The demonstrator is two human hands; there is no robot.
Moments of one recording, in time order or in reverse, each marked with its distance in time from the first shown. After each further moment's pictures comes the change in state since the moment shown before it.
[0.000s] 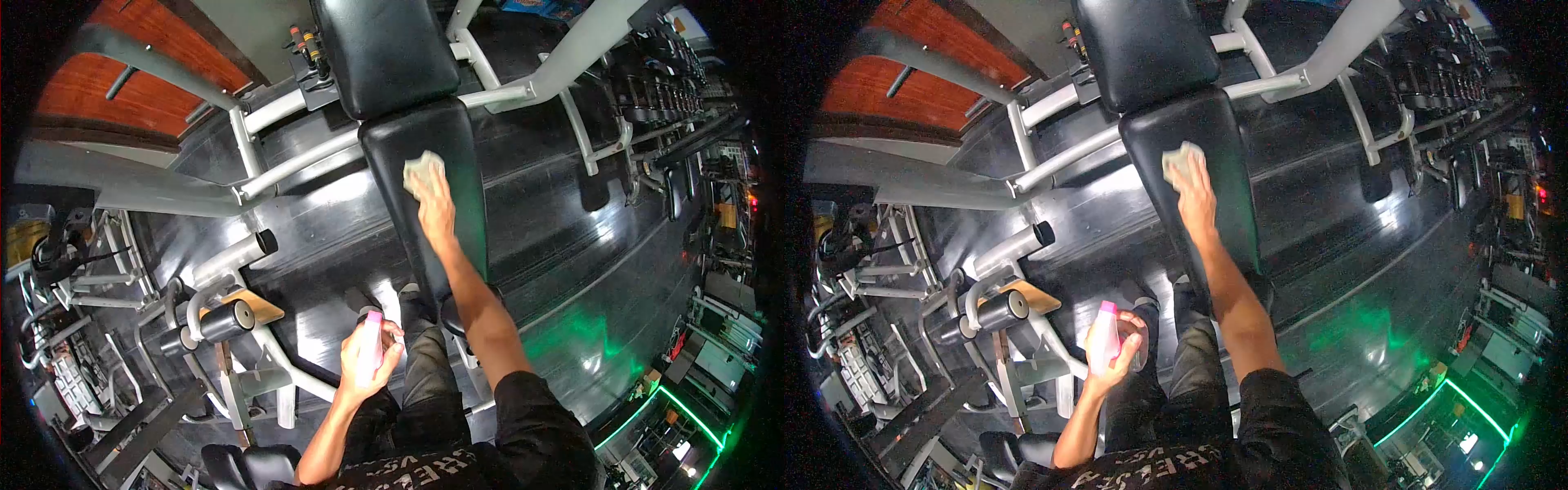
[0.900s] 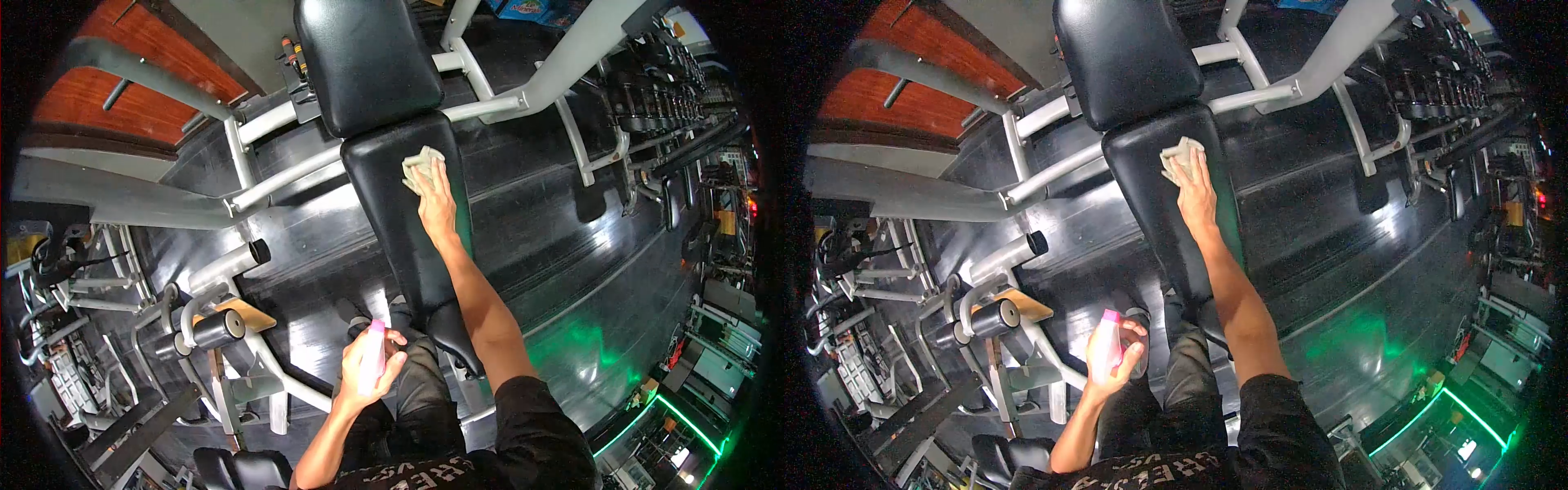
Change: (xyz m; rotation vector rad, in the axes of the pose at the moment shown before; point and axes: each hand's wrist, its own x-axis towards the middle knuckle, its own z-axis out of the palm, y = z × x) left_hand 0.017 0.000 0.044 -0.068 -0.005 0.024; right_hand 0.042 0.033 -0.026 -0.065 -0.064 0.012
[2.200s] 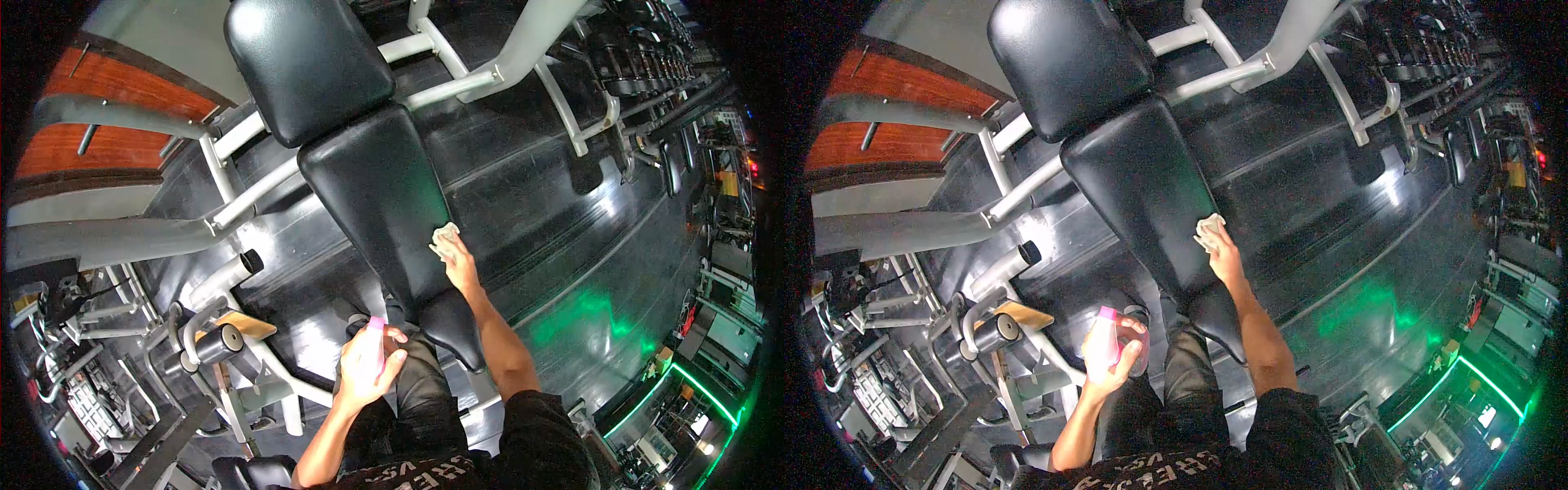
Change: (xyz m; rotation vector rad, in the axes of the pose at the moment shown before) left_hand 0.029 -0.003 0.047 0.118 -0.116 -0.015; right_hand -0.178 0.119 -0.028 0.290 -0.172 0.326
